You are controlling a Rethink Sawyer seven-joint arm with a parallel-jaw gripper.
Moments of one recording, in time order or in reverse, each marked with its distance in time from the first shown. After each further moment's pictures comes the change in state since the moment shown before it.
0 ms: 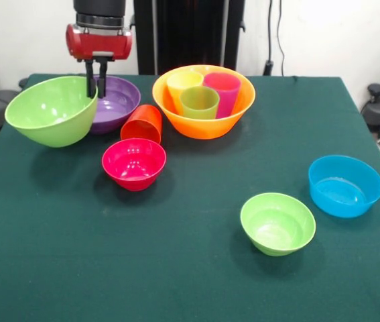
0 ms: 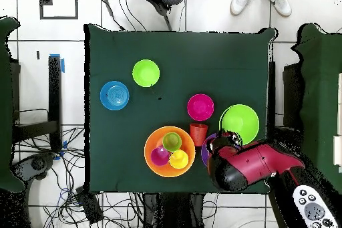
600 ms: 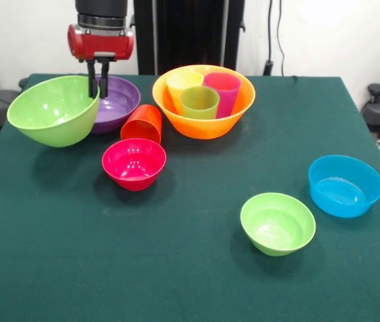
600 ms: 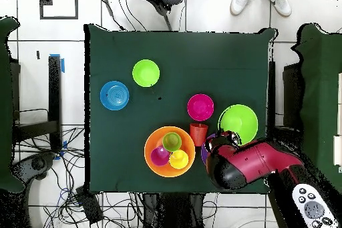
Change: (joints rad) arm -0.001 0.000 0.015 0.000 0.015 0.029 0.000
